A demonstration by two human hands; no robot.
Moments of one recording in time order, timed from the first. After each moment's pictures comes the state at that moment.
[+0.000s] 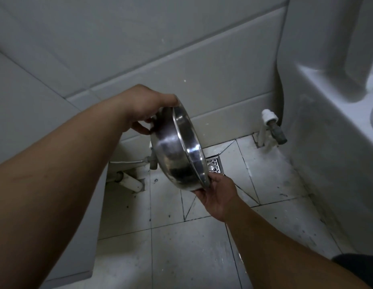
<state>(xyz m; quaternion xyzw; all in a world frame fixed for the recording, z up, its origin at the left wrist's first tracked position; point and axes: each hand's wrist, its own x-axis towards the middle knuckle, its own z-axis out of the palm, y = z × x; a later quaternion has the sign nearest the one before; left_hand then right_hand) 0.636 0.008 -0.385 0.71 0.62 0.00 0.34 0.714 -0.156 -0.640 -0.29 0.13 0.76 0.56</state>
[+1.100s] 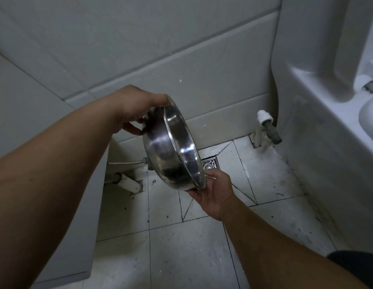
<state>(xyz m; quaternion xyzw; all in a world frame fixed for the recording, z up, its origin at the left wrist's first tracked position) 0.623 0.009 -0.379 0.71 0.62 0.01 0.34 0.712 -0.159 -0.624 -0.31 0.11 0.76 0.57</state>
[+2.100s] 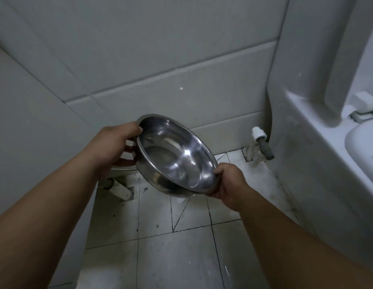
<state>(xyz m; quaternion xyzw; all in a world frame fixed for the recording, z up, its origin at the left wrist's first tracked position) 0.554 -0.023 -0.413 0.59 0.62 0.21 0.47 0.770 -0.142 -0.575 -0.55 -0.02 0.66 0.52</state>
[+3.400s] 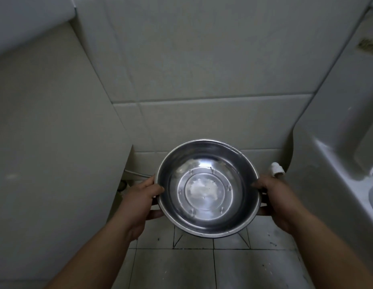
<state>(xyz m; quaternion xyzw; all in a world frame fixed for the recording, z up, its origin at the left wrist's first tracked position) 0.498 -0.097 -0.475 0.43 0.58 0.29 0.62 0.808 -0.159 -0.497 -0.65 -0.27 0.55 0.46</state>
